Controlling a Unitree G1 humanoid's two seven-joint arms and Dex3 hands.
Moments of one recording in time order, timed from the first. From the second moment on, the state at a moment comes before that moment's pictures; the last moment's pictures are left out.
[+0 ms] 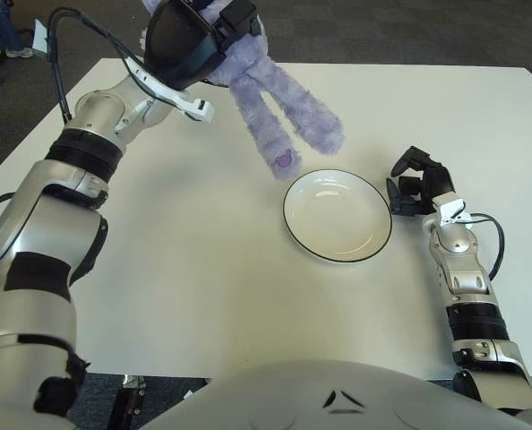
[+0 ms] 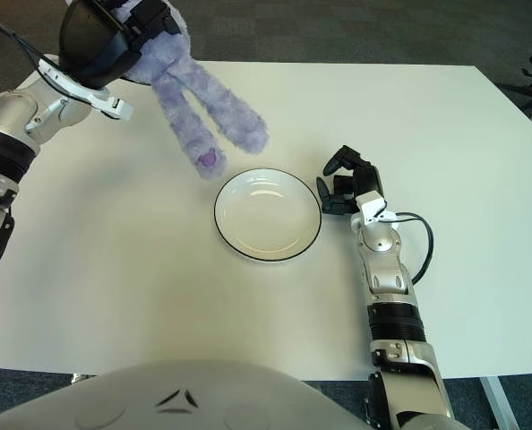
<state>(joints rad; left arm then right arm) -1.04 0.67 -0.53 0.69 0.97 -0.64 0.85 -0.13 -0.27 -0.08 0.18 -0.10 -0.13 -0.01</state>
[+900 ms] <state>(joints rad) -0.91 0.62 -0.40 0.49 0.76 -0.79 0.53 -0.13 -0.27 -0.08 0.18 -0.11 -0.13 -0.01</state>
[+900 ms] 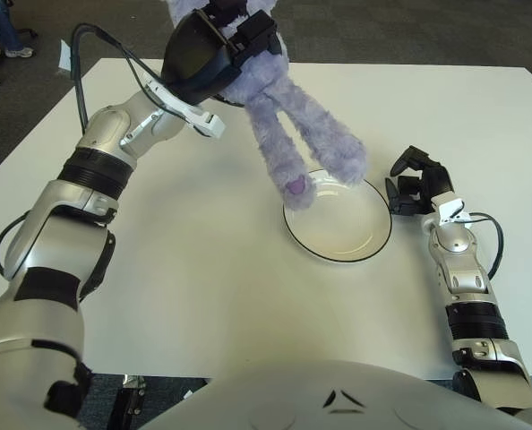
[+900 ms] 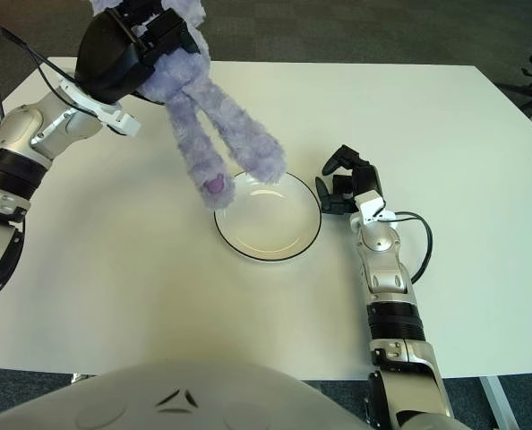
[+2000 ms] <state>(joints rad) -0.83 0.48 -0.33 0.50 0.56 -1.08 0.17 -0.13 -0.27 -0.06 0.18 -0.11 -0.14 -0.02</state>
